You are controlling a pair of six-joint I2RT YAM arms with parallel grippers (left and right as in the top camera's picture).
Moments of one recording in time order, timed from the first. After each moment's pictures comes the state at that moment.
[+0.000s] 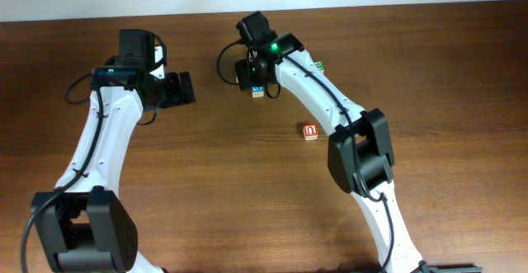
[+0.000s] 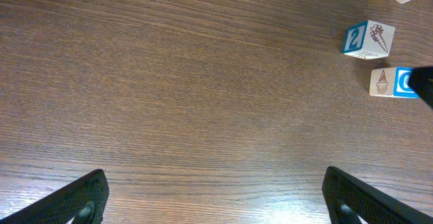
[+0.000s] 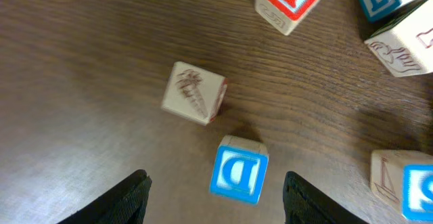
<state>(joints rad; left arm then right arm) -0.04 1.78 1.49 -0.86 0.03 -0.20 0.50 2.46 2.25 -0.92 -0.03 0.29</state>
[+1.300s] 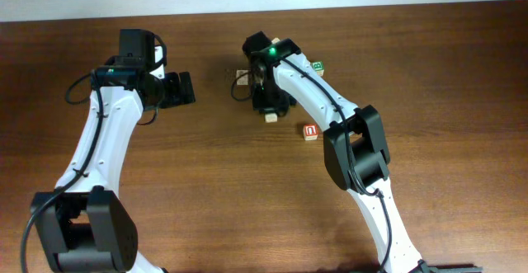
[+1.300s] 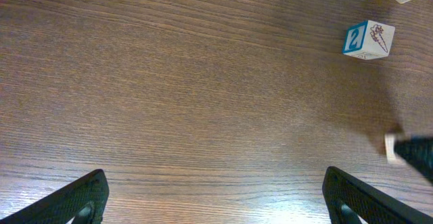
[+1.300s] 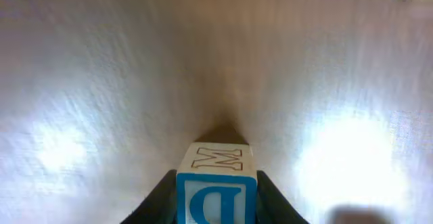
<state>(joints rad) -0.04 1.78 1.49 -0.86 0.03 -0.20 0.50 2.51 2.24 -1.27 -0.07 0.42</state>
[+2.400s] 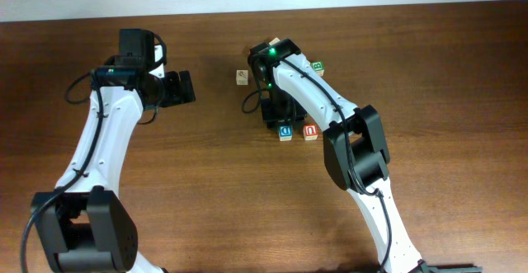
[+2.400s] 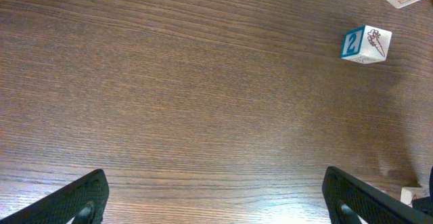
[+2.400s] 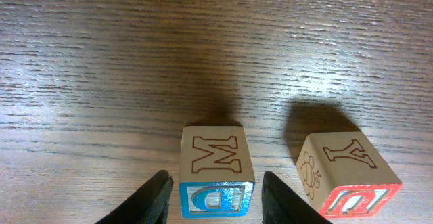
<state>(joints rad) -0.04 1.78 1.49 -0.85 0.03 -0.20 0.50 2.51 2.24 -1.51 -0.04 0.41</state>
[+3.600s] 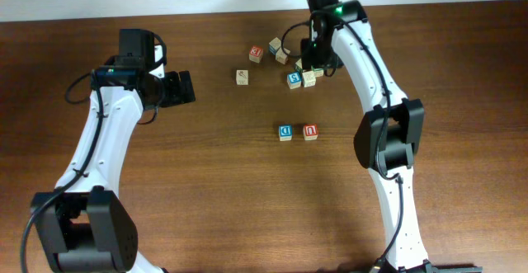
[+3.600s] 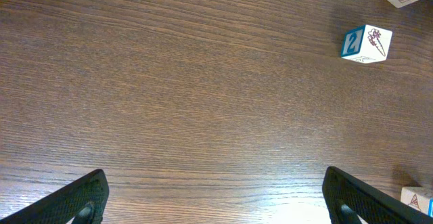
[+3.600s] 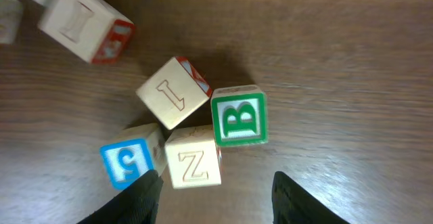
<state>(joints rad) -0.04 1.78 1.49 -0.85 0.03 -0.20 0.23 2.57 2.49 -1.25 0.00 0.20</state>
